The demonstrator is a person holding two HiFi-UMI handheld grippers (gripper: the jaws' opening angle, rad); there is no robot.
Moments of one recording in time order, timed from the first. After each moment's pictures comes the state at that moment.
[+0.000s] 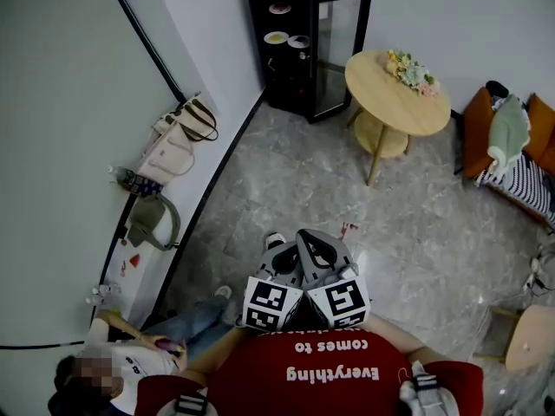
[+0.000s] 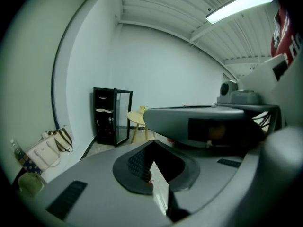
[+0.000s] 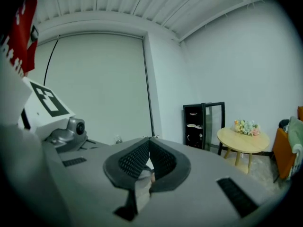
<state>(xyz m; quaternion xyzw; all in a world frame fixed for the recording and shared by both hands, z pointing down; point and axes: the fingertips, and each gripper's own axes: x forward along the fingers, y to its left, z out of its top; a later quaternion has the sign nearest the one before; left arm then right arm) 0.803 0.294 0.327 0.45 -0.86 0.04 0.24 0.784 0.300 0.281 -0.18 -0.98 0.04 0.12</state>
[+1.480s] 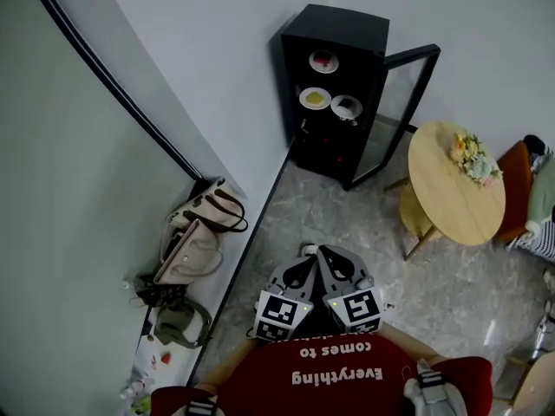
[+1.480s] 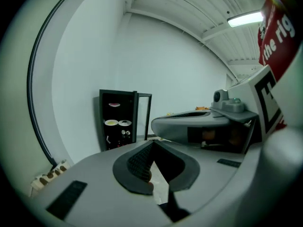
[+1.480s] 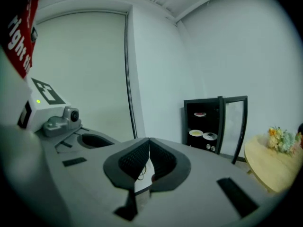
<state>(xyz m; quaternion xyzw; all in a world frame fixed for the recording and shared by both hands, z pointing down) 0.285 0.315 0.358 0.48 -0.84 0.06 0.23 0.268 0.300 0.331 -0.15 -0.98 0.03 0.16</state>
